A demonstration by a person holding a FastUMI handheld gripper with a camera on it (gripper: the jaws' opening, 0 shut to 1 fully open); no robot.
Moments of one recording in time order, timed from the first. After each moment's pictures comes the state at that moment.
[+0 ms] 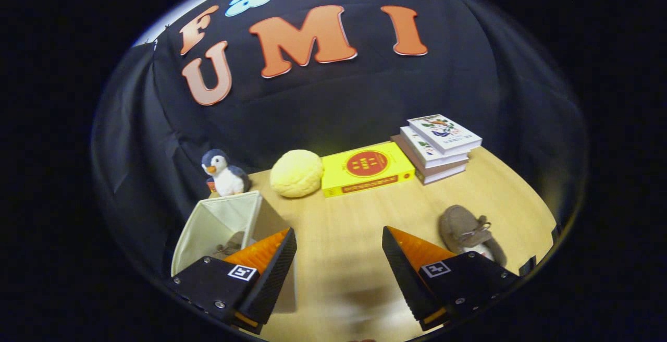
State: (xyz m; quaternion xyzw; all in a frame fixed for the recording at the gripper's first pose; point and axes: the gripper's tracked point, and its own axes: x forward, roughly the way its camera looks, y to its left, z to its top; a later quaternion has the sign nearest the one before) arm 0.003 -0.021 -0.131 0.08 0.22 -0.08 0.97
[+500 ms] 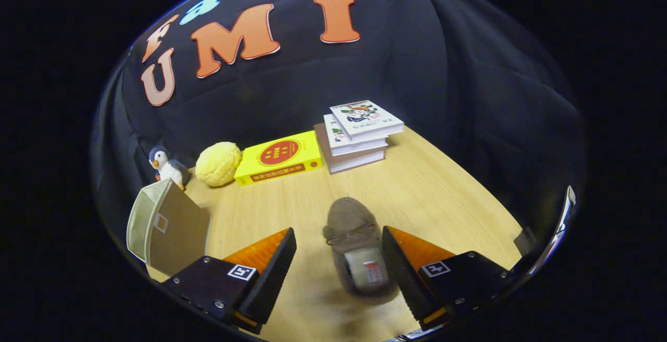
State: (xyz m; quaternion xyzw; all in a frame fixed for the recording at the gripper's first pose) arm -0.048 -0.194 -0.179 0.08 0.25 -0.16 0.95
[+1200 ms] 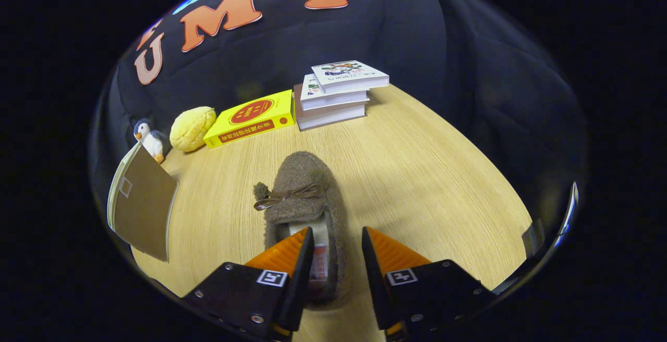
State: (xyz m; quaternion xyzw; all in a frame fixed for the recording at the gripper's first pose) arm -0.051 -0.236 -0.264 0.07 0.33 -0.15 0.93
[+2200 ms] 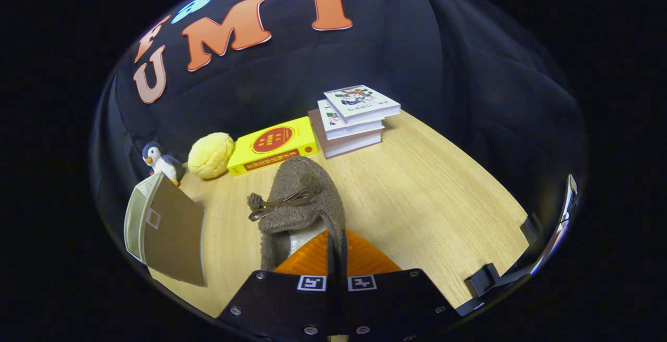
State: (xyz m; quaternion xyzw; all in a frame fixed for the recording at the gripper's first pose) arm -0.046 -0.149 -0.181 0.09 0.27 -0.17 0.94
